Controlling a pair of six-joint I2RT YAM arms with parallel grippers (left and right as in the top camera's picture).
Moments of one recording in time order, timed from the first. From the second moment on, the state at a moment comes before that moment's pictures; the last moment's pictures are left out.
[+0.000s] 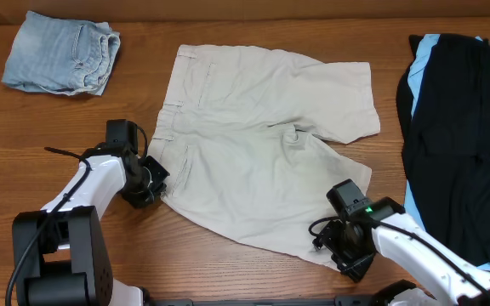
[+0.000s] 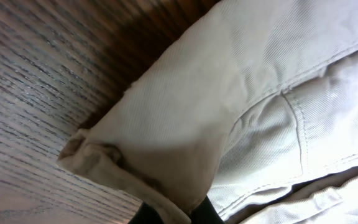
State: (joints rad) left arm 0.07 1.69 0.87 -0.66 0.19 -0.75; right arm 0.44 1.31 0.52 -0.89 -0.25 1.18
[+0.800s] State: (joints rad) left arm 0.07 1.76 1.02 -0.91 0.19 -0.60; right arm 0.26 1.34 0.75 -1.04 -0.20 1.05
